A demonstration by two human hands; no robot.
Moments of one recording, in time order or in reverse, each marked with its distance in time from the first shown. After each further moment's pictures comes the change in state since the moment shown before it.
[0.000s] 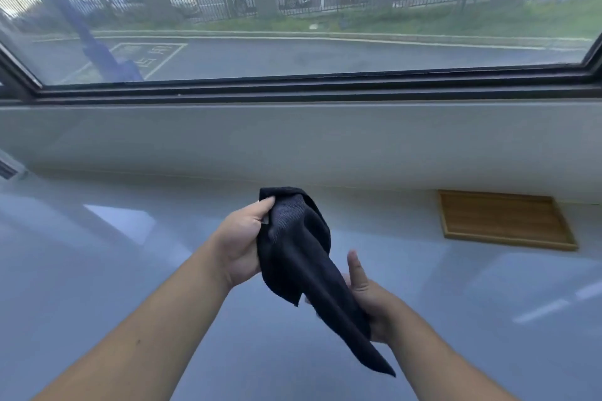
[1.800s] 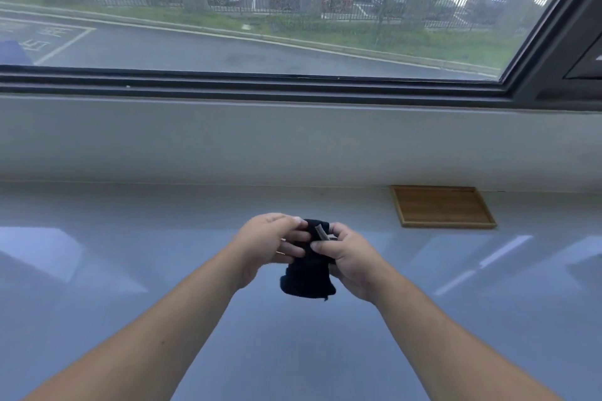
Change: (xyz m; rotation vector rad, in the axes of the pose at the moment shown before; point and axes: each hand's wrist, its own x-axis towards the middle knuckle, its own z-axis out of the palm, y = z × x) left_hand 0.038 -0.014 -0.020 0.557 -0.130 0.066; right_hand -0.013 -0.054 0.063 -0.045 0.354 -0.324
